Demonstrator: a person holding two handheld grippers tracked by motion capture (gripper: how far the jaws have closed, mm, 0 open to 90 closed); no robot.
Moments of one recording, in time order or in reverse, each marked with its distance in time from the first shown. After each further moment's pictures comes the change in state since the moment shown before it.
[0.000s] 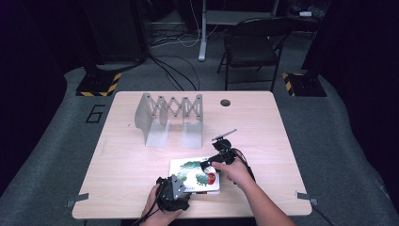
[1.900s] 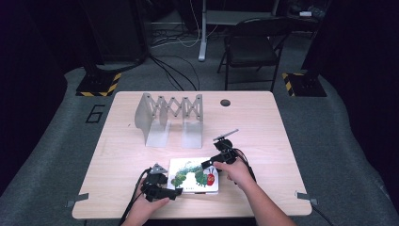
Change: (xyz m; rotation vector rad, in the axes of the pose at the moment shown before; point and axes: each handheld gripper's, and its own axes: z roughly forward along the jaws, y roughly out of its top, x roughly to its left) left arm 0.068 -0.009 -0.001 0.102 -0.351 -0.413; right arm -0.006 -0.001 -0.001 -0.005 0.019 0.001
